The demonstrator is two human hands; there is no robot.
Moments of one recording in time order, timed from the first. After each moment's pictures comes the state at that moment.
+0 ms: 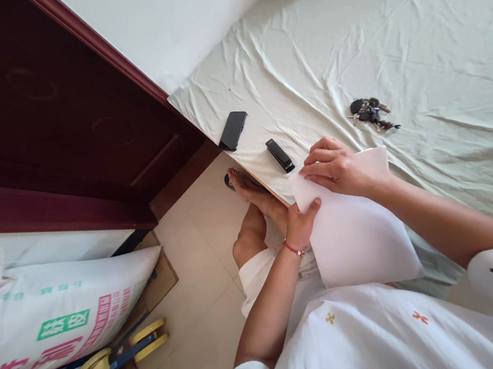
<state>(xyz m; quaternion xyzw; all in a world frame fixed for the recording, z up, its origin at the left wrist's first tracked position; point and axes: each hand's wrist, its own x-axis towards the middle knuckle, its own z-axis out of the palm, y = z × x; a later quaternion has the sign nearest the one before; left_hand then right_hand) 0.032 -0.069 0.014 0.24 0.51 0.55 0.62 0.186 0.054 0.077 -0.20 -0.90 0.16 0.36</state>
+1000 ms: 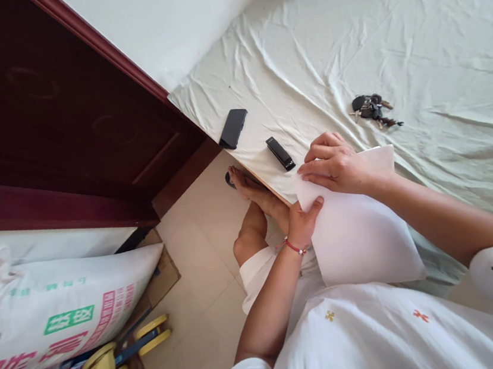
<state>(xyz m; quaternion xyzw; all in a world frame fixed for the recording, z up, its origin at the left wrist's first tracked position) 0.036 -0.067 0.030 0.25 0.53 0.54 0.61 0.184 0.055 0.081 -0.23 -0.91 0.14 0.32</state>
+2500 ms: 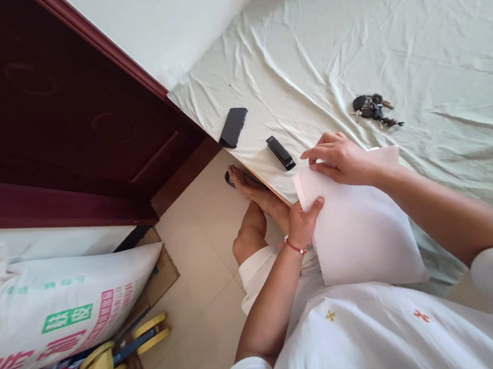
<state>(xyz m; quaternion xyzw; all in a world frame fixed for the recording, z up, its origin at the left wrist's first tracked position) 0.038 -0.069 0.024 0.24 0.53 0.54 0.61 0.193 0.070 0.077 -0.26 -0.90 0.22 0.27</state>
